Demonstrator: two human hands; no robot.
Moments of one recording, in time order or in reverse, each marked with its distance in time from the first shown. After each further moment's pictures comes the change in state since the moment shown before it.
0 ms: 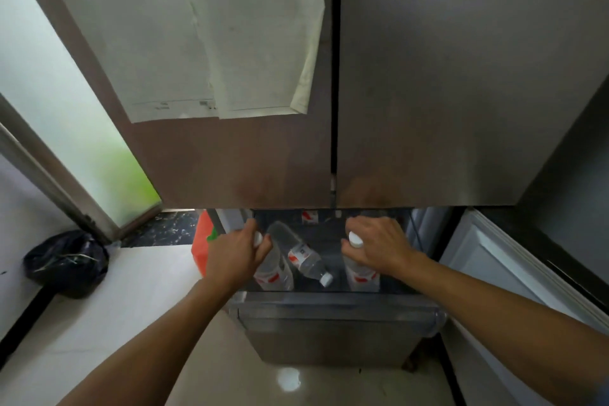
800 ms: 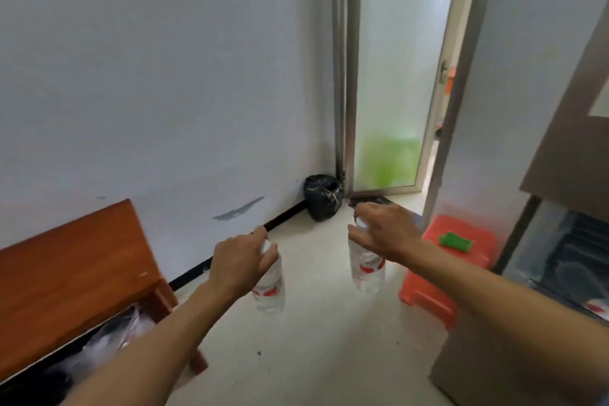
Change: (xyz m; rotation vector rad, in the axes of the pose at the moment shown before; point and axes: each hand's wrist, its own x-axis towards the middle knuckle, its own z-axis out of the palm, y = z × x) left_hand -0.461 -0.240 -0.241 0.382 0.189 -0.744; right_hand -0.008 -0.529 0.017 0.207 0.030 -0.733
